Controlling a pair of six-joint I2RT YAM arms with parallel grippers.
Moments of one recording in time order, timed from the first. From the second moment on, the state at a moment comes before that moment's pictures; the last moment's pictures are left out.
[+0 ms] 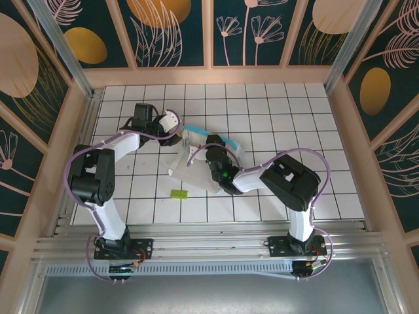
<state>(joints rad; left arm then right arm) -0.20 1.82 1.14 -0.09 0.53 0.71 0.93 1.90 0.85 0.86 0.73 -1.31</state>
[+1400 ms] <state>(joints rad) -0.33 1.96 1.31 -0.20 0.36 0.42 0.93 1.90 0.85 0.85 0.71 -1.28</state>
